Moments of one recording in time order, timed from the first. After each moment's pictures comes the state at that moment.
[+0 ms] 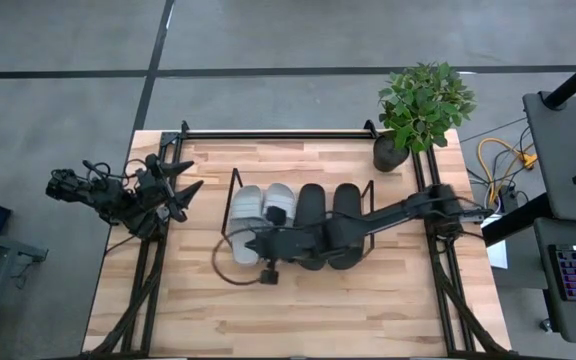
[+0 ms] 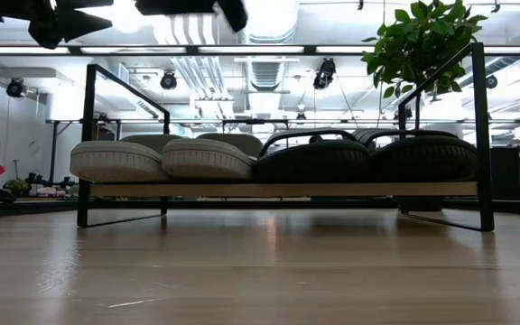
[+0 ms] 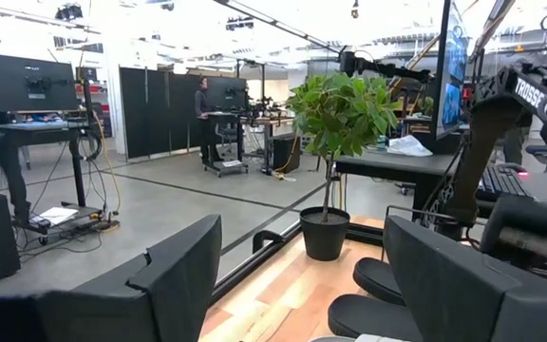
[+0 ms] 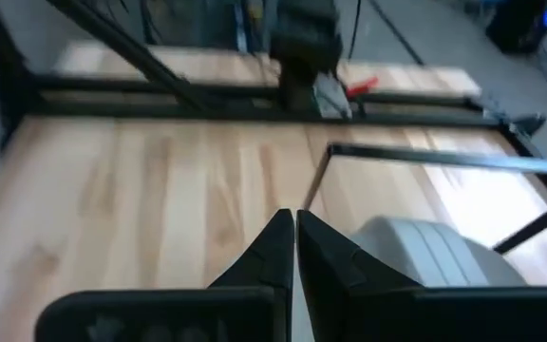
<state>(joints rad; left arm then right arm) -0.39 0.27 0.40 0.04 -0.89 0.14 0.28 2.02 1.73 -0.22 0.37 0.08</state>
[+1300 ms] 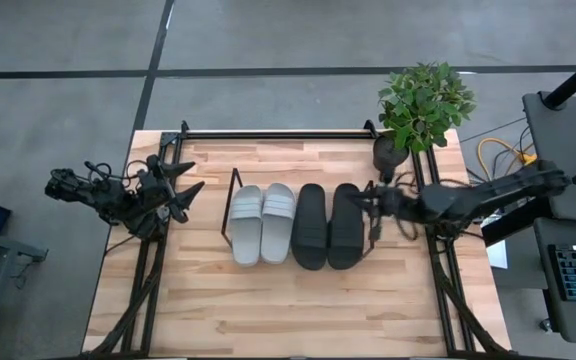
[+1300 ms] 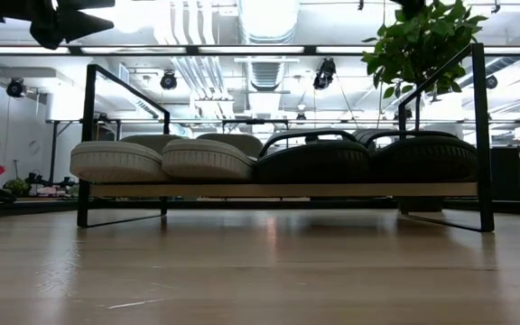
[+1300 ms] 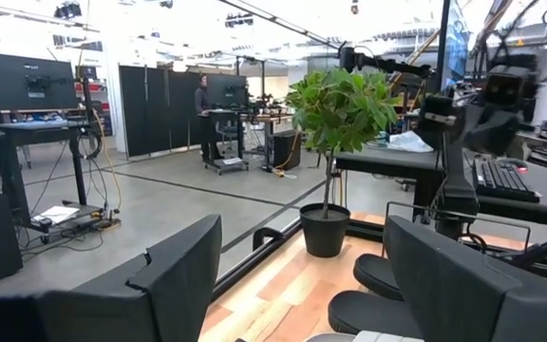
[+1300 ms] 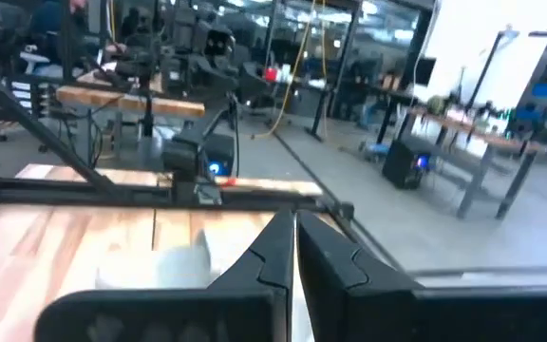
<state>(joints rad) -0.39 0.28 0.40 0.04 -0.89 0.13 0.27 0.91 0.63 0.27 0.51 -0.18</state>
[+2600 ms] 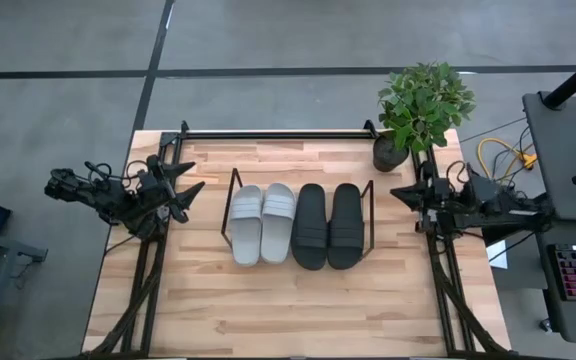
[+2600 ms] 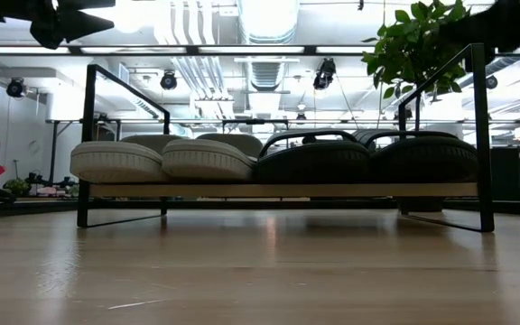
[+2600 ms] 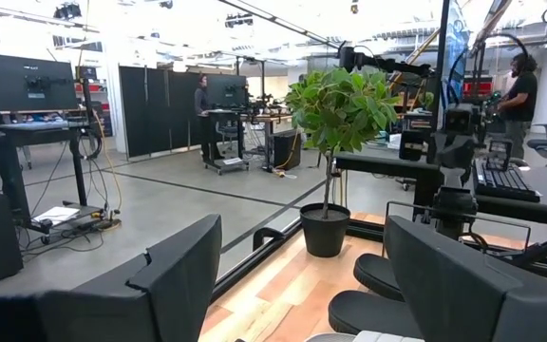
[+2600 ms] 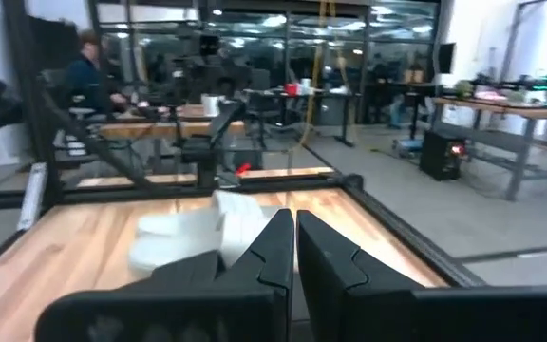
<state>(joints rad) -0.39 0.29 0.40 0.05 -0.89 0.14 0.04 0.03 0.32 -0.25 0.20 -0.03</state>
